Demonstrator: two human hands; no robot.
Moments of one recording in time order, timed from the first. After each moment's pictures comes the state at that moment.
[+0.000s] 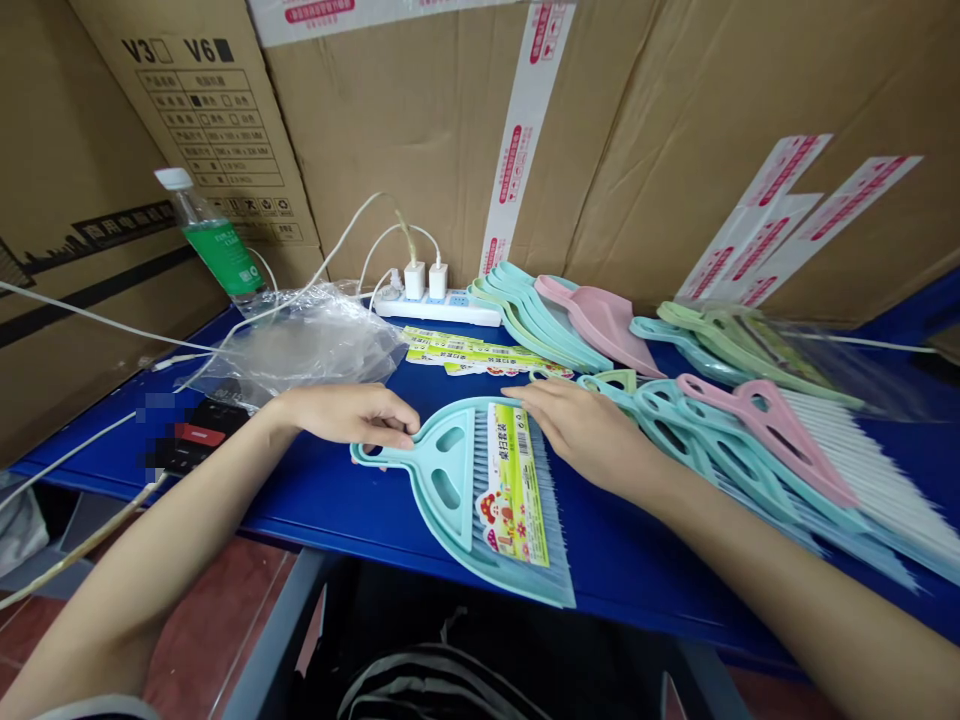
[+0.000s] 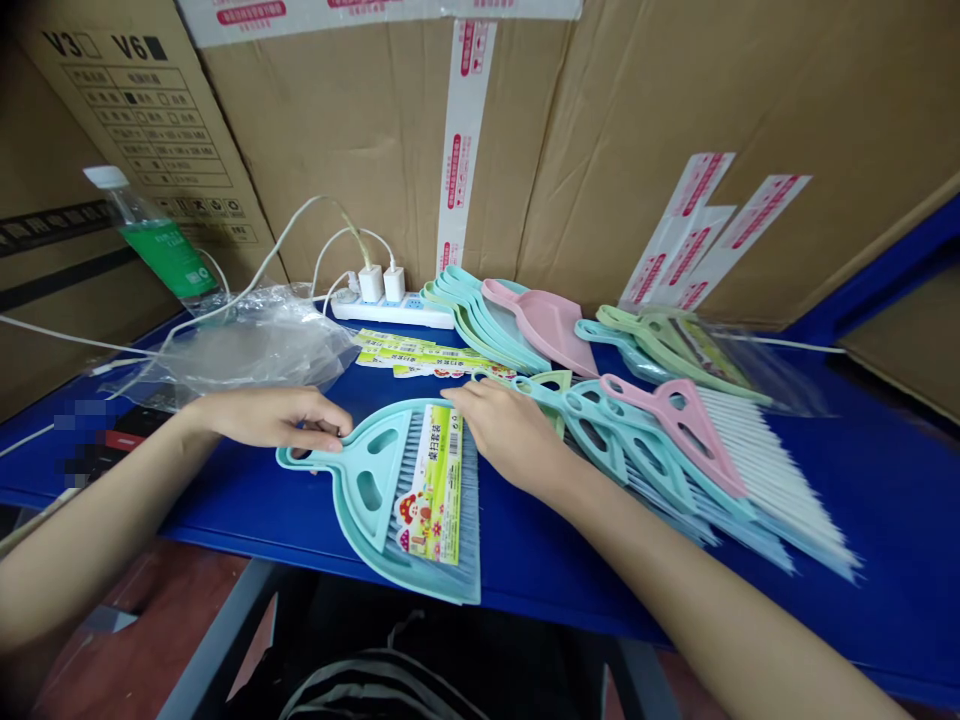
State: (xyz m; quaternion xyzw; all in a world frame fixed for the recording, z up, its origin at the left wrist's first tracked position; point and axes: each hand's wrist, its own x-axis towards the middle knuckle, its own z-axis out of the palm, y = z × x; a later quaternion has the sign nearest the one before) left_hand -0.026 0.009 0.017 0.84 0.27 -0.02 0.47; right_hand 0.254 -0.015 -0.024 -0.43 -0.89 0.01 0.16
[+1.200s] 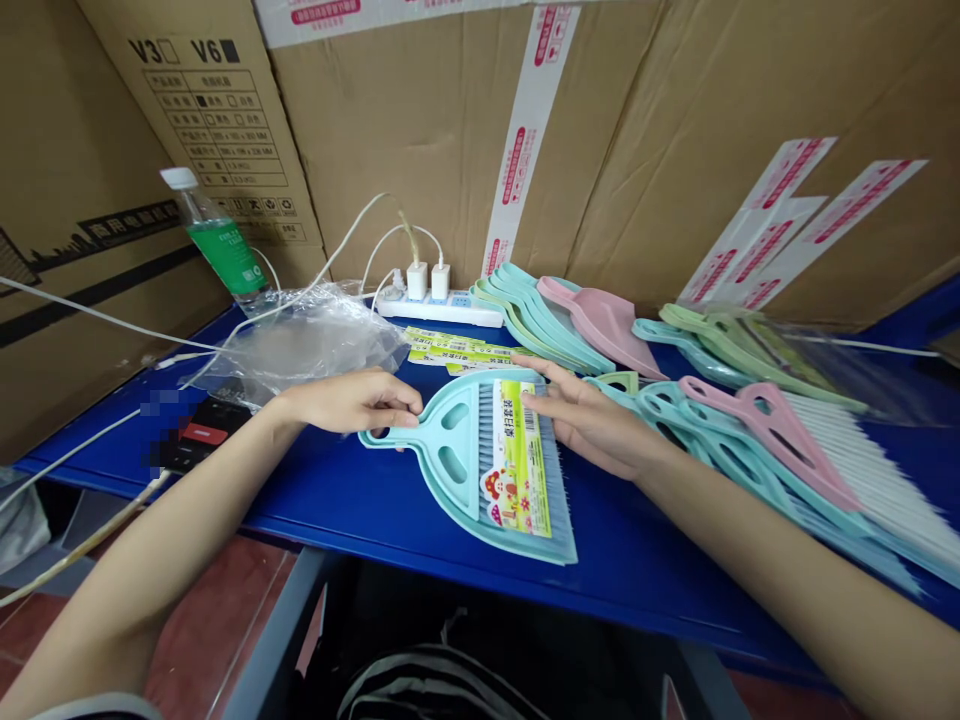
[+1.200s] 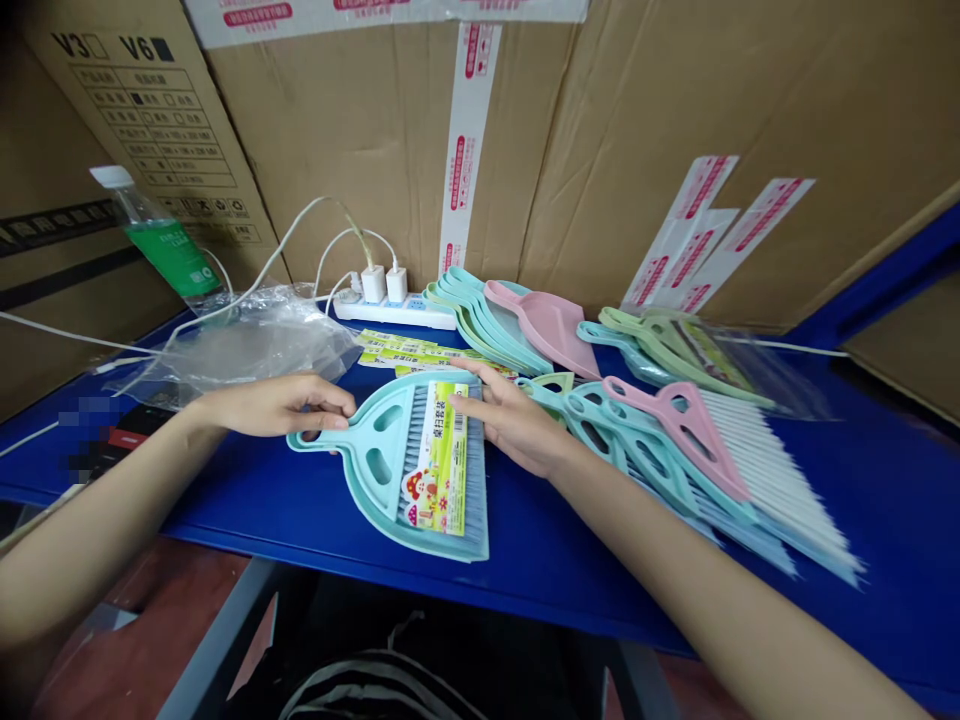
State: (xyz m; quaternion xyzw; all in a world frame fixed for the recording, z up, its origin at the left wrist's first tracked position) left_hand -0.031 0.013 0.015 0.87 0.29 0.05 0.40; right_hand 0.250 -0.010 -0.022 -0.41 -0.58 0.62 0.33
